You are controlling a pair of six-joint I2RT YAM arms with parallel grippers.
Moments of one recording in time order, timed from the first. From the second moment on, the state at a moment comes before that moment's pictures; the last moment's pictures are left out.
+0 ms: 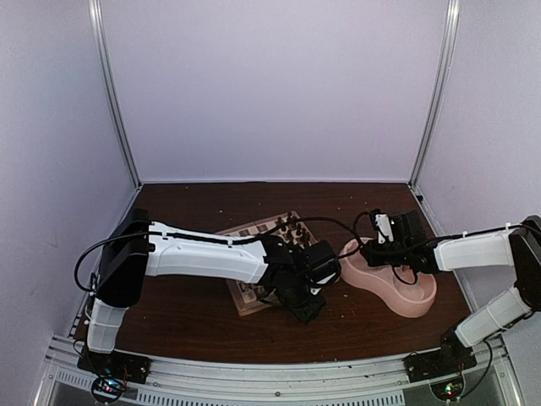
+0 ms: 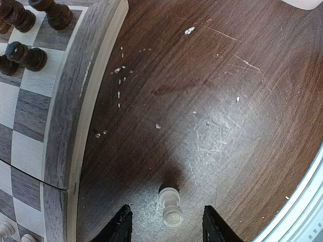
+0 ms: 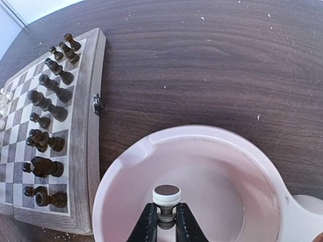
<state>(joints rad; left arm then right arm) -1.27 2.18 1.73 -0.73 -0.05 -0.37 0.42 1.40 0.57 0.13 -0.05 0.30</state>
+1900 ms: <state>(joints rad) -0.64 1.74 1.60 -0.90 -0.08 -0.27 0.42 1.39 0.56 0.22 -0.08 0.29</state>
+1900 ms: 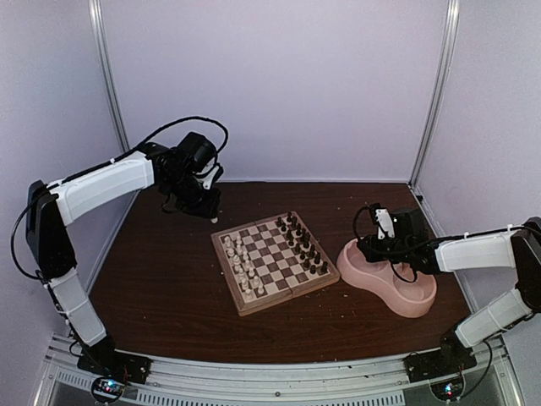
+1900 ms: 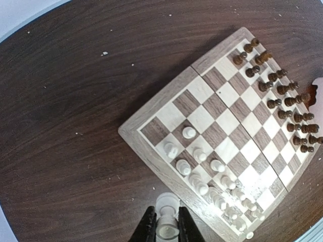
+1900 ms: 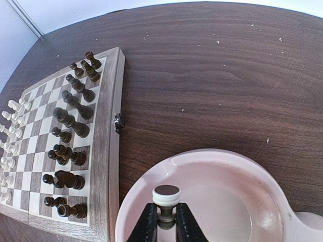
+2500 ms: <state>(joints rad) -0.52 2.03 1.75 -0.92 0.07 -0.22 0.42 1.39 0.55 0.22 -0.12 0.29</state>
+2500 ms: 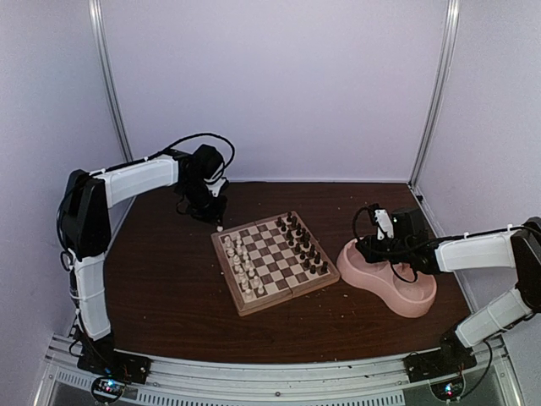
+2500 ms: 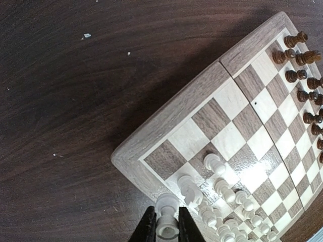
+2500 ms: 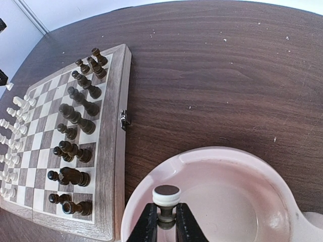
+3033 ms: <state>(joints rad) -0.52 2.11 1.78 -0.92 0.07 -0.19 0.42 1.39 0.55 0.22 -0.12 0.29</state>
